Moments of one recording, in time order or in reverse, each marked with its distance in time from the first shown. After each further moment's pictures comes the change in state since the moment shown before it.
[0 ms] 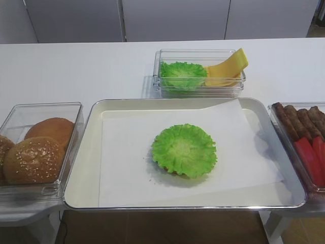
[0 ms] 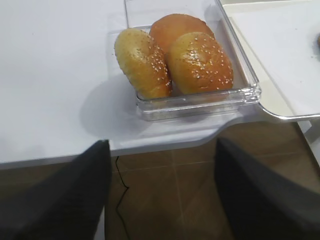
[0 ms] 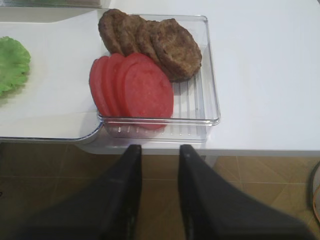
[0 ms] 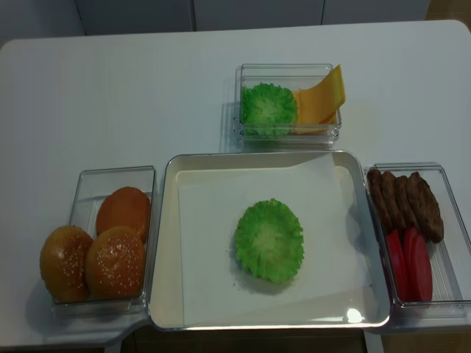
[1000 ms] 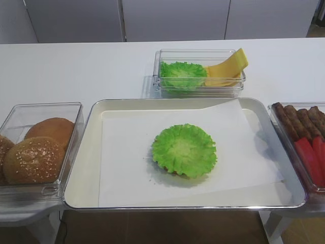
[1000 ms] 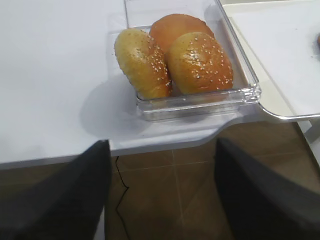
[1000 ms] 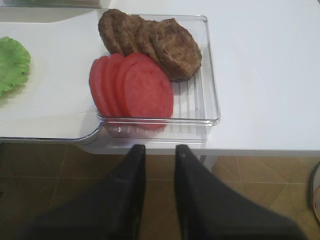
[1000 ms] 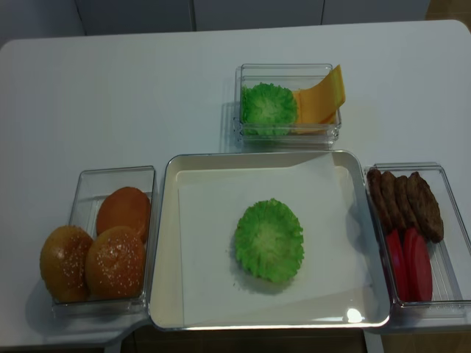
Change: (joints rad) left arm 0.000 0.000 0.000 0.000 0.000 0.000; right arm 0.000 0.000 0.000 -0.002 0.000 0.000
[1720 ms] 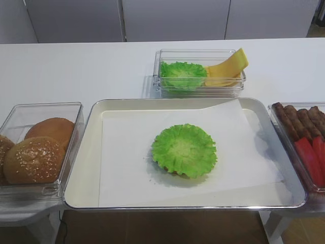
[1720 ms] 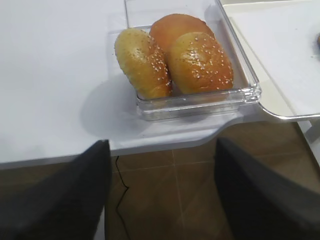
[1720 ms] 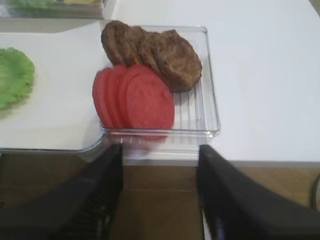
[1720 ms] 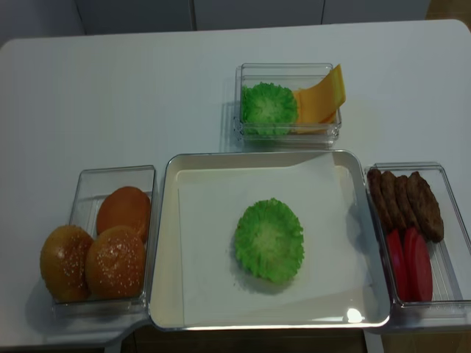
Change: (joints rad) left arm 0.000 0.000 0.000 0.000 0.000 0.000; right arm 0.000 0.000 -0.013 0.005 -0.029 0.000
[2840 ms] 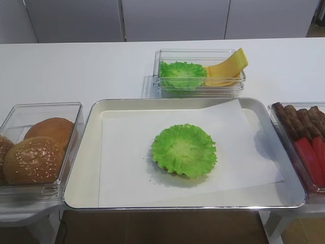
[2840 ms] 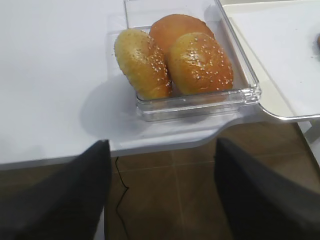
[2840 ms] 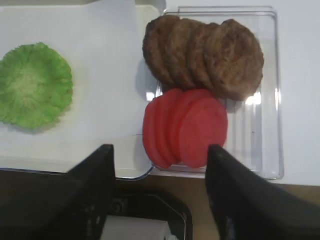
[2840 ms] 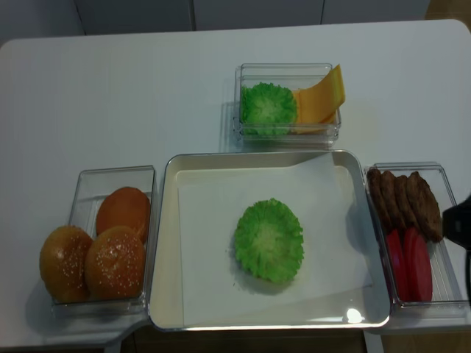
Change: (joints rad) left arm 0.000 0.000 0.000 0.000 -0.001 0.000; right arm 0.082 0.886 -0.436 0.110 0.014 0.055
